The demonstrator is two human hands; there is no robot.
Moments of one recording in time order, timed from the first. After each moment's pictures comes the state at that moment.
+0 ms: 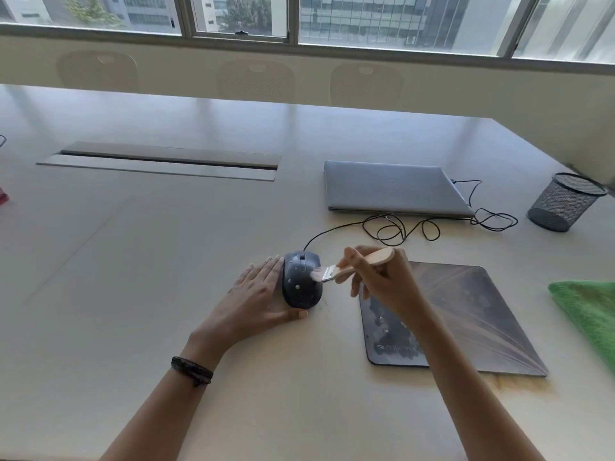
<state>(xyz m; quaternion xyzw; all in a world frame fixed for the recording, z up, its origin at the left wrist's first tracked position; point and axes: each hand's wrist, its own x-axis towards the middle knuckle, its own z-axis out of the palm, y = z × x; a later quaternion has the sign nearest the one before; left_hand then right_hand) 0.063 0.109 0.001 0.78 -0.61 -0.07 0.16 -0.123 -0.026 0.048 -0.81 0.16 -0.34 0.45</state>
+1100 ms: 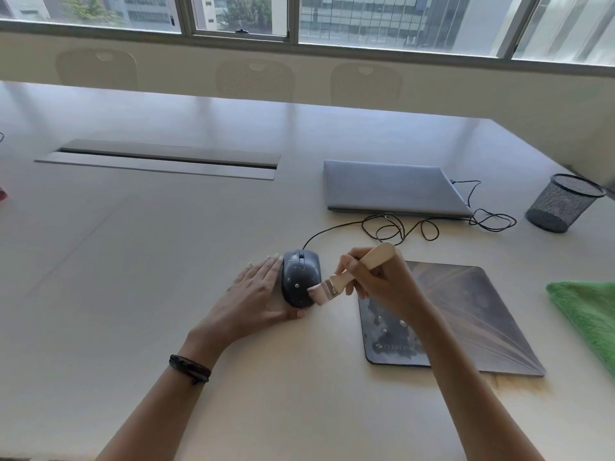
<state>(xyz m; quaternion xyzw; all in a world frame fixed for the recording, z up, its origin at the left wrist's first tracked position) 0.063 0.108 0.002 0.78 -0.61 -0.07 0.15 -0.125 -0.028 0.049 -0.83 0.15 -0.28 0.45</state>
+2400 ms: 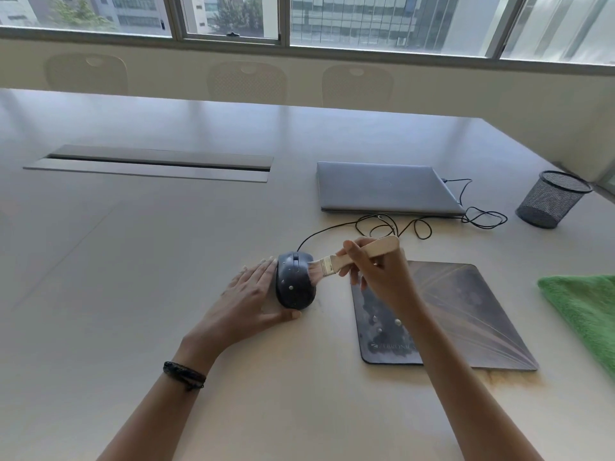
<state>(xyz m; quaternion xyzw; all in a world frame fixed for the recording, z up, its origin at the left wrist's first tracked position) 0.062 0.109 0.000 0.78 -0.61 -0.06 0.16 -0.121 -0.040 0.041 -0.79 0.18 -0.38 0.45</state>
